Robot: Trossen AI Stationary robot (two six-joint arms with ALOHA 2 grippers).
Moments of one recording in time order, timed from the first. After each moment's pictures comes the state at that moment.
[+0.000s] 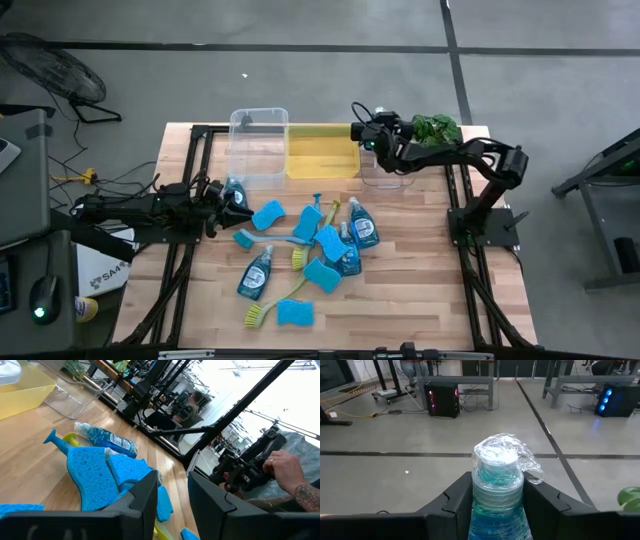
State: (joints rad) left arm -0.02 0.01 0.01 0.01 0.09 -0.71; right arm -0.48 1.69 0.90 0.34 1.00 0.46
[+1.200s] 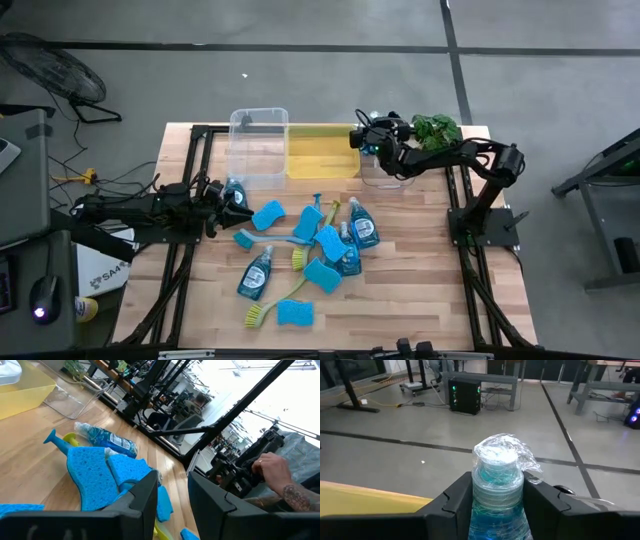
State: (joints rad) left arm -0.02 0.01 0.01 0.01 0.09 -0.71; right arm -0.50 1.73 0.80 0.54 0.85 0.32
